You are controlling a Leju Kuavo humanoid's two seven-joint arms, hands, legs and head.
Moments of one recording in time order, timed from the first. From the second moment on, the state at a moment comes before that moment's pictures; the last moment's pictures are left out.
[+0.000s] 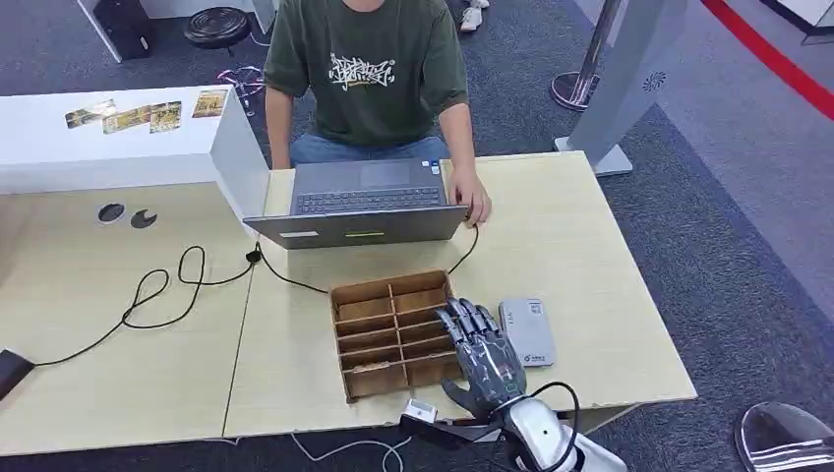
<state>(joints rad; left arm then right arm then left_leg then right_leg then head) -0.09 -0.02 -0.81 -0.16 1.31 0.11 0.26 -0.18 -0.26 0.97 -1.31 1.31 -0.37 0.26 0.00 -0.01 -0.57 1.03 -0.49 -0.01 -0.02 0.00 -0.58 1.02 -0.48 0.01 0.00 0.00</state>
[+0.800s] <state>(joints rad) -0.09 -0.02 -0.81 -0.16 1.32 0.11 0.26 -0.20 -0.31 1.00 -1.33 1.27 -0.35 0.26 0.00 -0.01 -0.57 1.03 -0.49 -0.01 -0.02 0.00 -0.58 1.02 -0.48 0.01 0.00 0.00</state>
